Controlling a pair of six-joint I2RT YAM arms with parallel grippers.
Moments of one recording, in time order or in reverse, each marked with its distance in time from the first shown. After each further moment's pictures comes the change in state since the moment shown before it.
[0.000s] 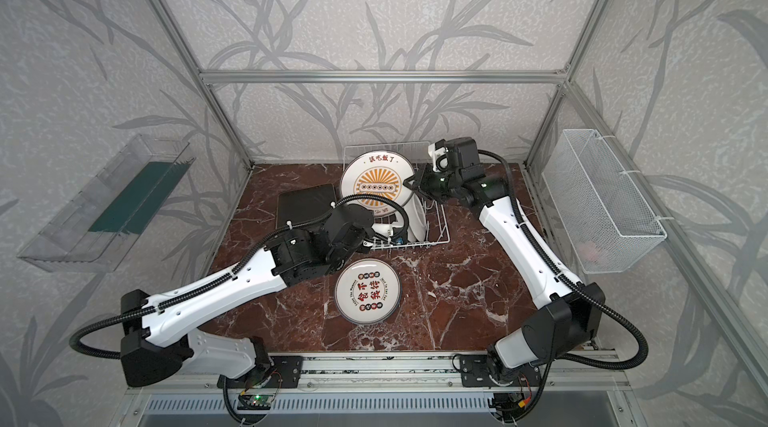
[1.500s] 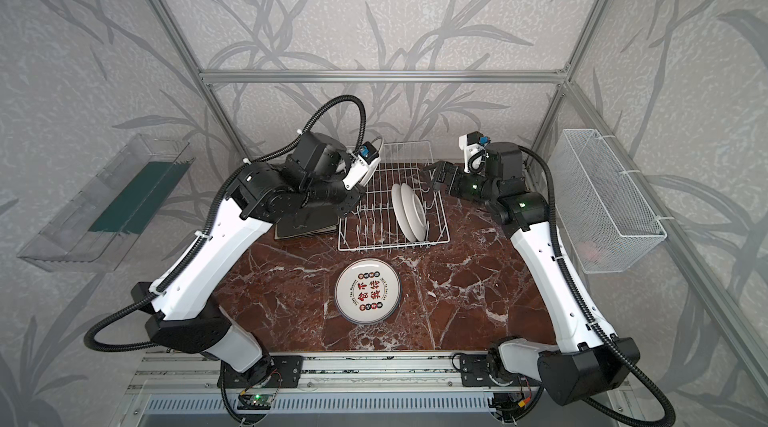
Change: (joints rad) left arm 0.225 0.233 0.733 -0.618 0.416 -0.755; right arm -0.150 -0.193 -0.063 0.031 -0.003 -0.203
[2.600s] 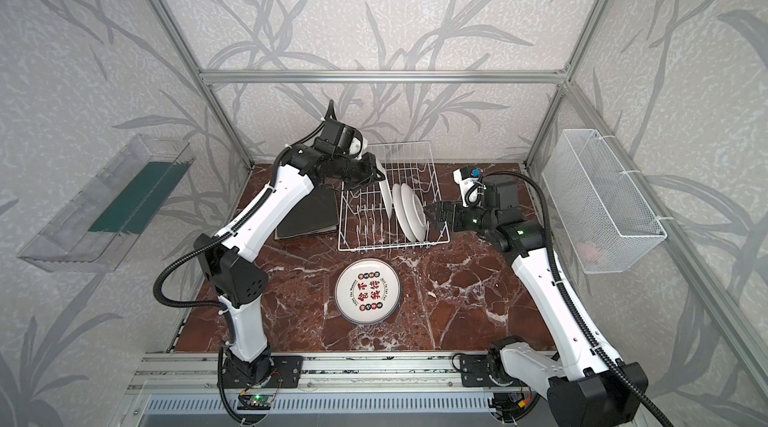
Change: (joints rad) left arm 0.281 0.325 0.046 0.256 0.554 -1.010; right arm -0.007 -0.182 -0.327 -0.019 0.048 -0.285
